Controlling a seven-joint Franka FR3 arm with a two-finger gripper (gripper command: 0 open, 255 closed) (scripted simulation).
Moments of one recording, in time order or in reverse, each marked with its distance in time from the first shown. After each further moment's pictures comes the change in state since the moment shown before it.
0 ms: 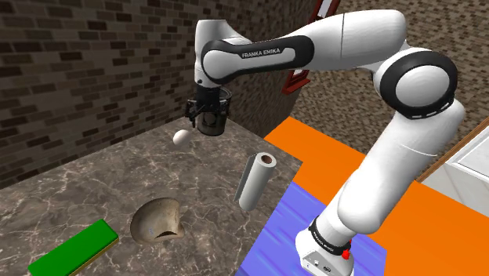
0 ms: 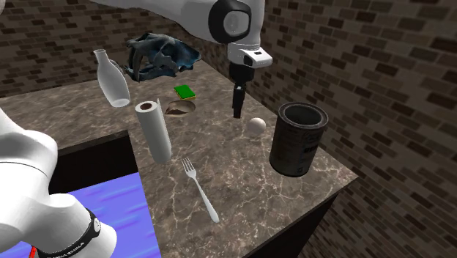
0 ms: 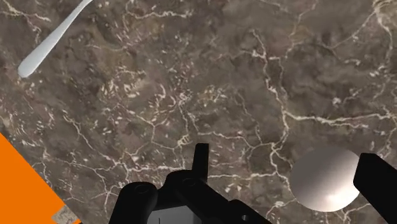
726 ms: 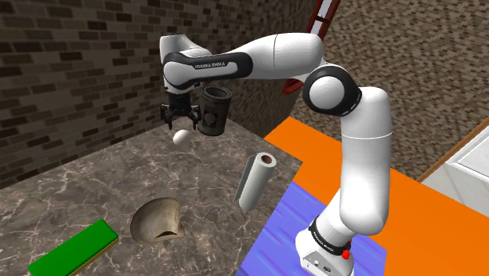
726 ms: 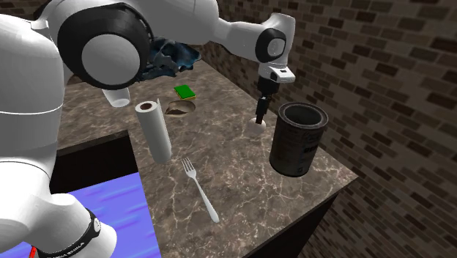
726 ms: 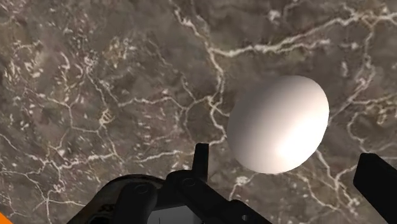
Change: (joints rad) arm 0.074 0.477 -0.038 0.494 -0.098 -0.107 0.256
